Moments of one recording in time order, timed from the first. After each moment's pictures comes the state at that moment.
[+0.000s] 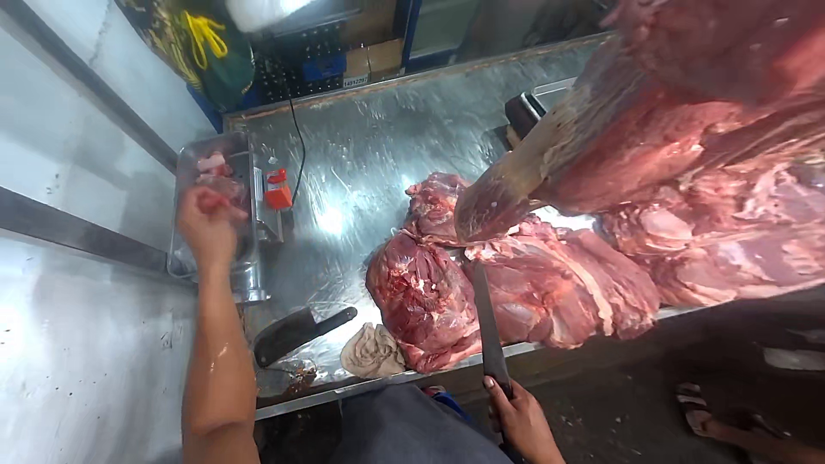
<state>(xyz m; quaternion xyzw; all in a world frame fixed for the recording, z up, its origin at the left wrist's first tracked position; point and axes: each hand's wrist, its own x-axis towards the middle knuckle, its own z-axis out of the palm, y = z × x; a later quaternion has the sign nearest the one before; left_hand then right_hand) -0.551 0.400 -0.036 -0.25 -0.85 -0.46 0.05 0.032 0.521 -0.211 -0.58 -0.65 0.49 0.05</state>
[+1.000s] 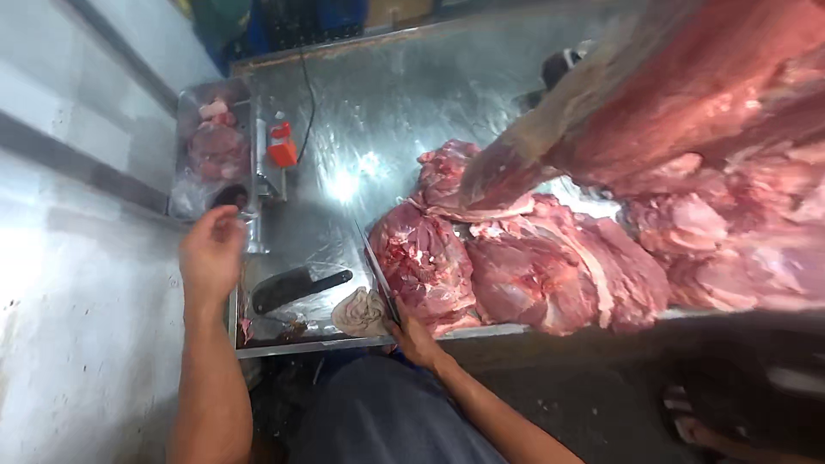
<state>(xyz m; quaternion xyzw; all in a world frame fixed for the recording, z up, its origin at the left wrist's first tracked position) -0.432 0.321 -0.031 -0.22 -0.89 -0.40 -0.07 -0.108 0.514 -0.236 -0.29 -0.81 0.49 -0.12</state>
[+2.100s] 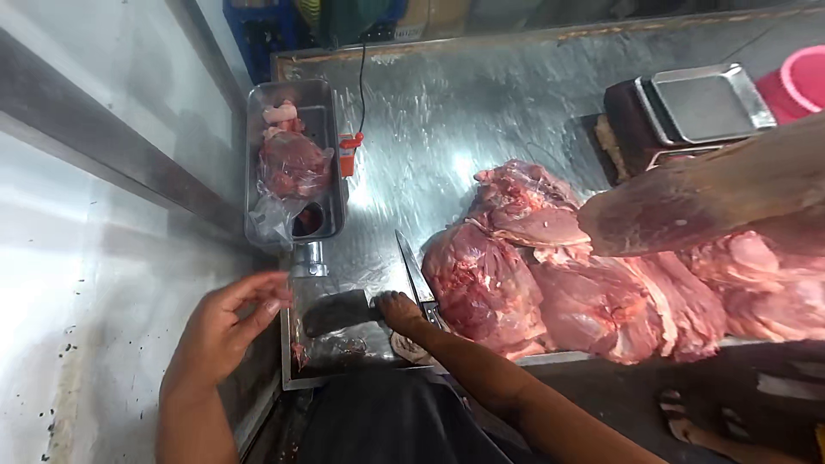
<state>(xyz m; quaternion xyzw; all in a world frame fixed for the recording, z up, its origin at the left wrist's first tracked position) -0.546 0.184 -0.021 -0.39 -0.71 -0.53 -0.27 -0.329 0.443 -0.303 -0.11 -0.91 0.17 -0.37</state>
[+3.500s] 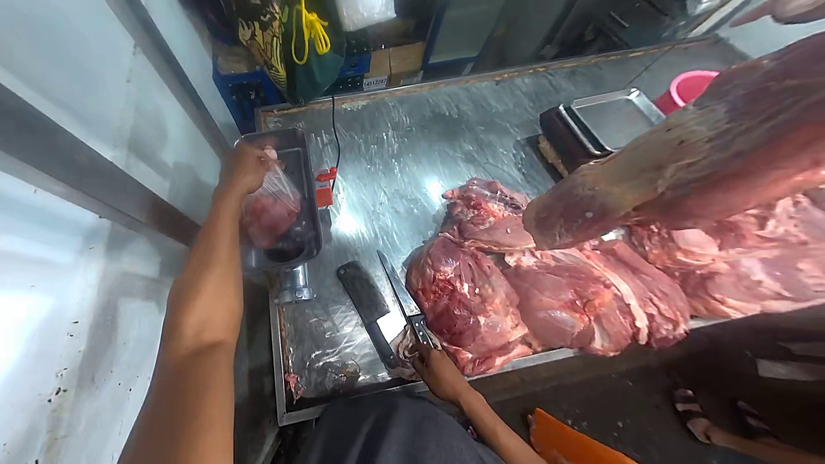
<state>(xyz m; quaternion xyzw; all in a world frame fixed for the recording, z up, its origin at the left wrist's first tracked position) -0.741 0.397 -0.015 -0.38 -0.89 -0.23 -0.10 -0.198 0.443 -0.237 -0.37 -0.79 0.41 -0.25</state>
